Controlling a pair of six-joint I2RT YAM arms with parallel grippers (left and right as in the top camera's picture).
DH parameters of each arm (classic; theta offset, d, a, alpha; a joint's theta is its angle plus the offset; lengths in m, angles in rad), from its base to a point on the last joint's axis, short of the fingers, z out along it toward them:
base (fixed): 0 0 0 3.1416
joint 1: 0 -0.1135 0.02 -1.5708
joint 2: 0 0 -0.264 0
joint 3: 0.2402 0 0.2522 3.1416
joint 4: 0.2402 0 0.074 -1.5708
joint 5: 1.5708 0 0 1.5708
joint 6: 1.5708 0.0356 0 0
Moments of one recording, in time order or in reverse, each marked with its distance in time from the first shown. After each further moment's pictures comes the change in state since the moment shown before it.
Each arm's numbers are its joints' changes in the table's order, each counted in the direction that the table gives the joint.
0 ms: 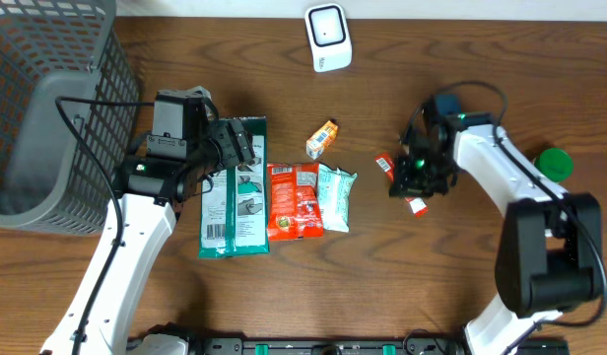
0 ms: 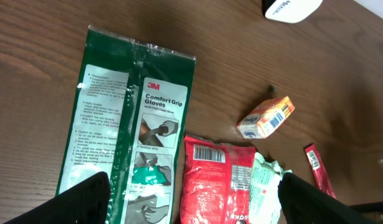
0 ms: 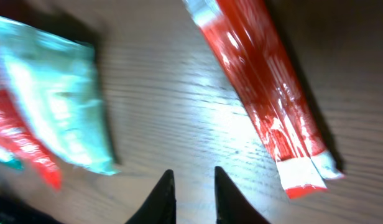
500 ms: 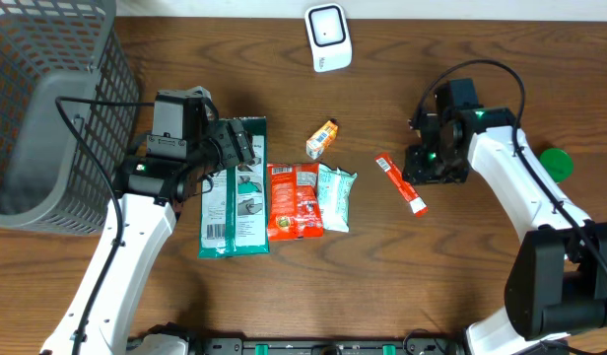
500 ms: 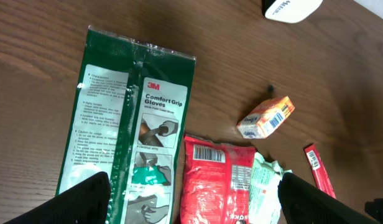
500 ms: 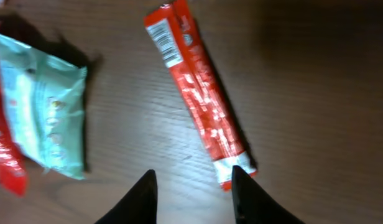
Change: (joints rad) left arm 0.000 0.000 0.000 0.000 0.000 0.000; right arm 0.018 0.094 0.011 -0.021 0.166 -0.123
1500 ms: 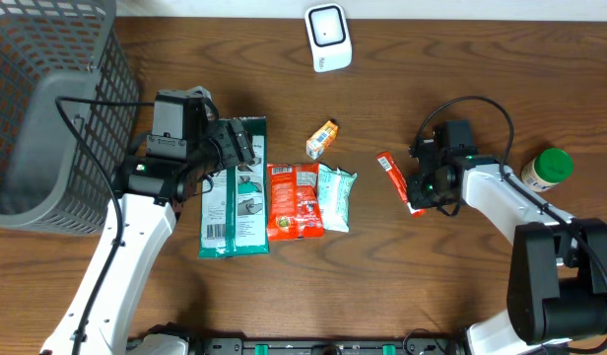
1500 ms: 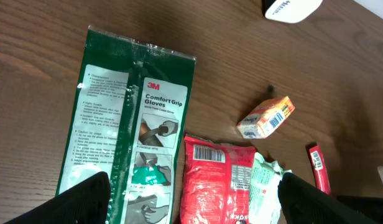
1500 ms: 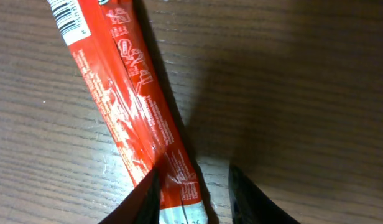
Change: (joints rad) left arm 0.000 0.000 0.000 0.000 0.000 0.000; right arm 0.019 0.018 -0.349 -0.413 0.077 -0.076
